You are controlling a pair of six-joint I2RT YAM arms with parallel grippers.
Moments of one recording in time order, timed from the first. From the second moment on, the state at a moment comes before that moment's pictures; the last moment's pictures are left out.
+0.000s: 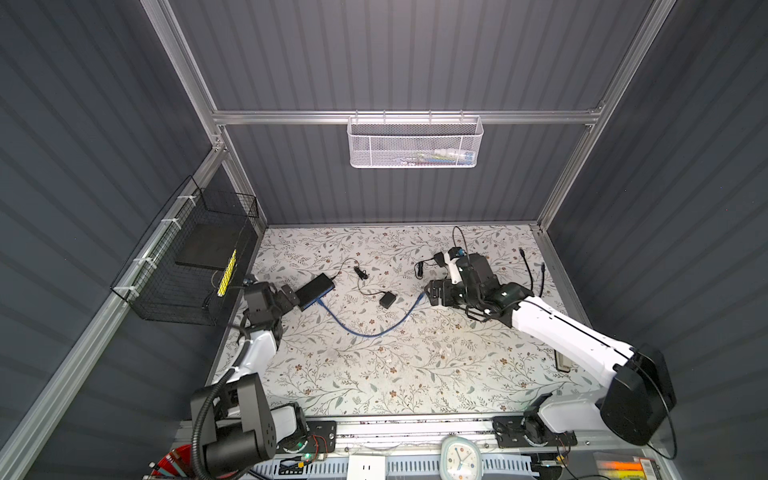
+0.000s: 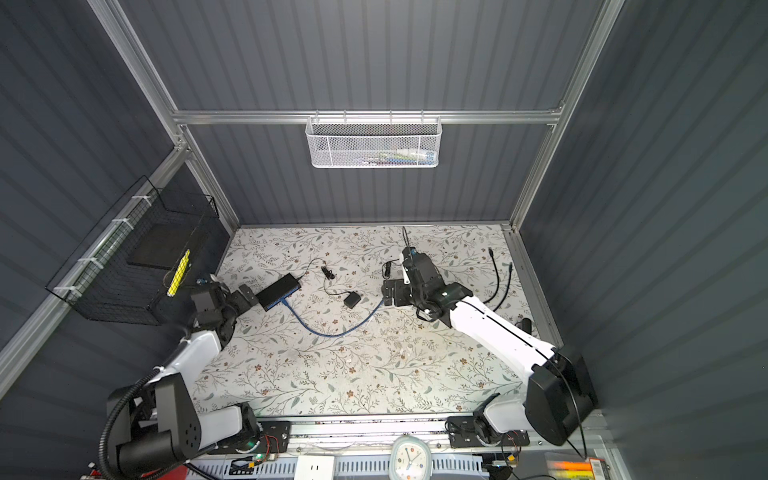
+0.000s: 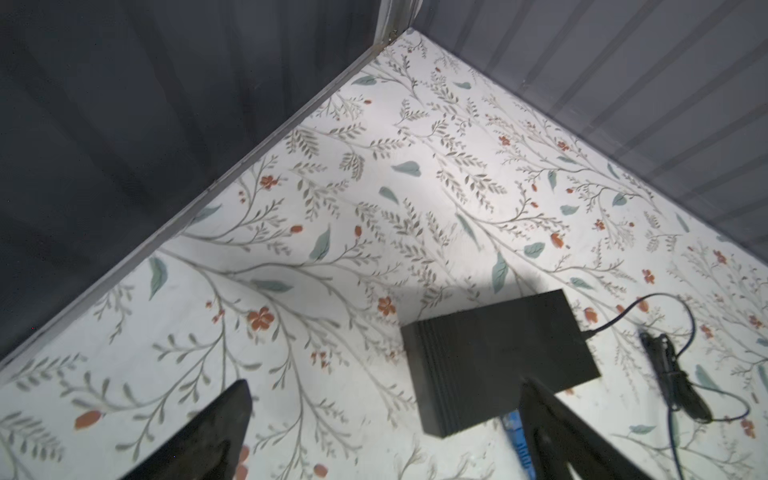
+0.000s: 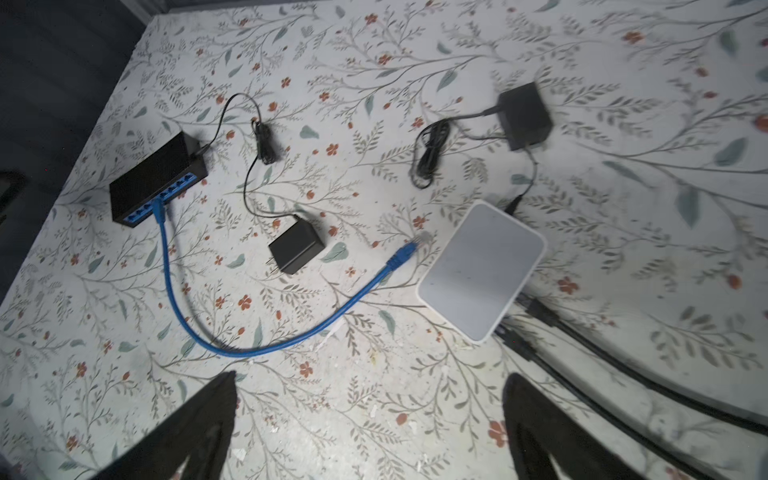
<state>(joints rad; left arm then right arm) 0.23 1.22 0.49 0.16 -0.07 -0.33 0.59 1.33 1.00 -0.38 0.06 0.39</state>
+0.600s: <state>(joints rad) 0.01 1.60 0.37 0.83 -0.21 -0.15 0.29 0.93 0.44 0.09 0.47 0.18</state>
